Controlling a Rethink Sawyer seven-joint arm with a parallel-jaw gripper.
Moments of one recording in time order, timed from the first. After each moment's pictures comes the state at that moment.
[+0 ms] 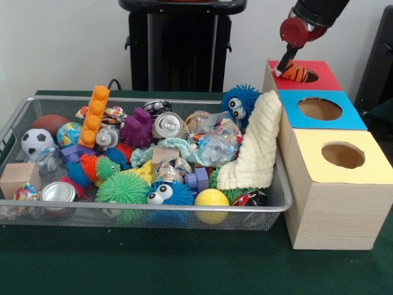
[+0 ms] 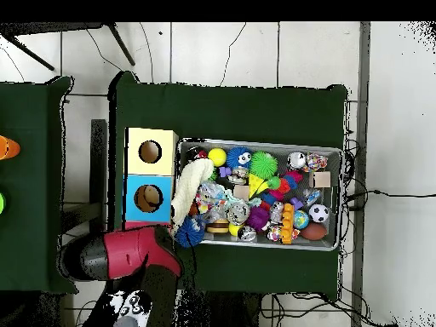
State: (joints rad) arm 0.34 -0.68 -0.25 1.78 -0.04 0.69 1.12
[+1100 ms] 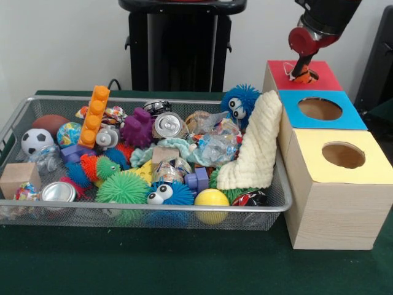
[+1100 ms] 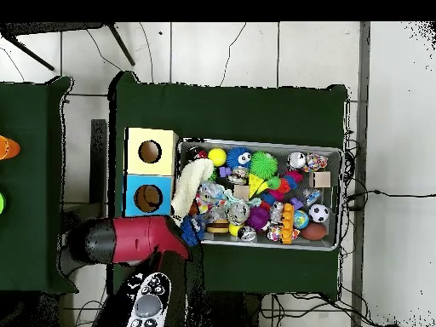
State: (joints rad) arm 0.27 -0.67 -0.17 1.78 0.08 0.72 1.12
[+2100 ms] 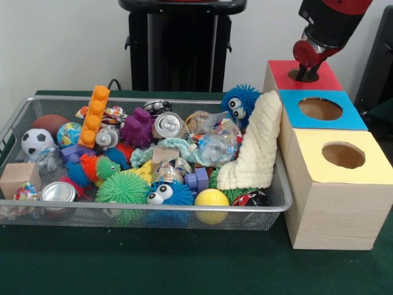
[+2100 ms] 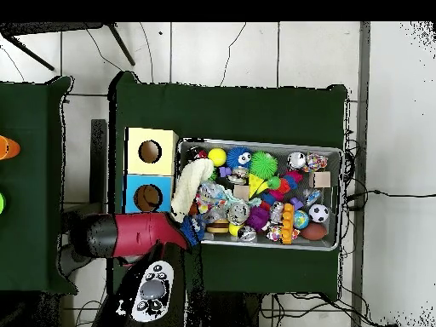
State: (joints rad) arm 0.24 -0.63 -0.12 1.77 0.10 0.72 1.12
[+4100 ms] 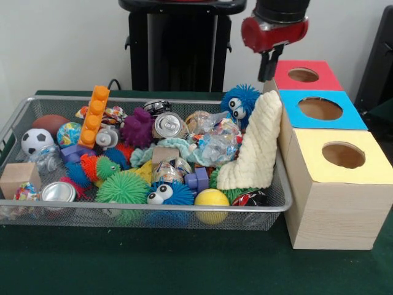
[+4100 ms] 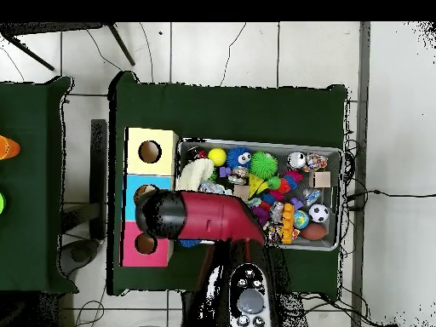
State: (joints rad) arm -0.06 -0.77 -0.04 1.77 0.01 0.66 1.12
